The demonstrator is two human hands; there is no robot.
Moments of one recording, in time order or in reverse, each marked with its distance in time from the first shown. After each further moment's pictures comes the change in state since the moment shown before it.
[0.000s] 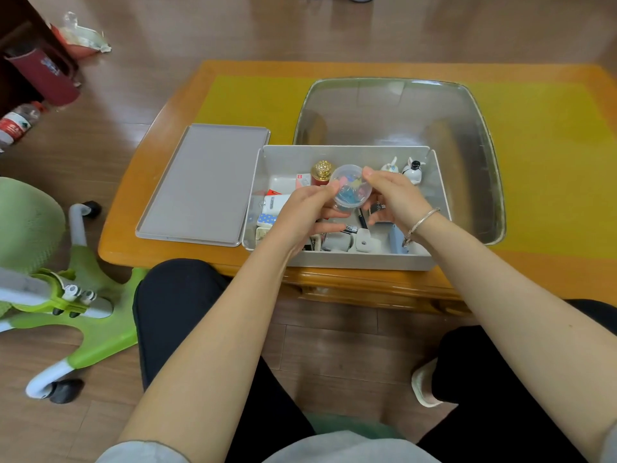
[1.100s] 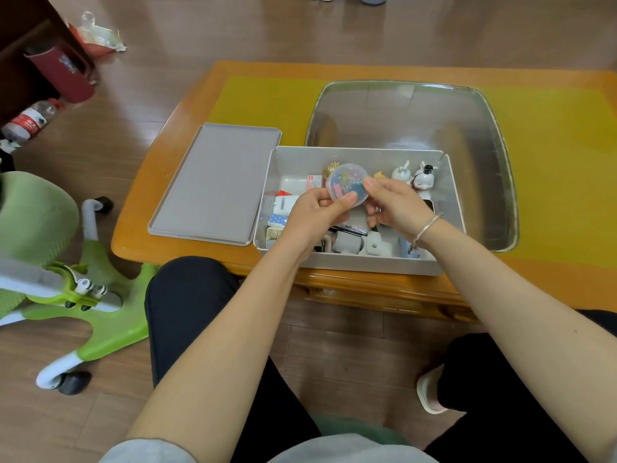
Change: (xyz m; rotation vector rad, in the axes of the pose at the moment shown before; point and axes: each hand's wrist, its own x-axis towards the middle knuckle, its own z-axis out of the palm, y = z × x) left_hand -0.005 -0.008 -0.001 0.100 0.158 0.126; right_hand 0.006 0.007 0.011 -0.016 -0.119 -0.039
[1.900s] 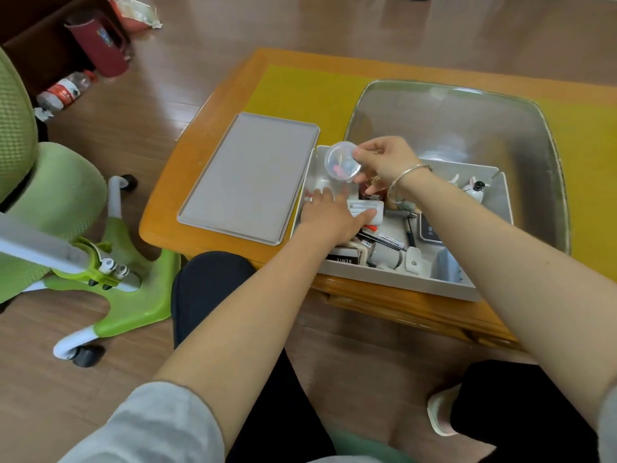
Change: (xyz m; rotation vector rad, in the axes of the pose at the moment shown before) left_hand 0.060 -0.023 -0.040 1.393 -0.099 -0.081; right_hand 0.100 -0.037 0.048 -0.254 0.090 0.059
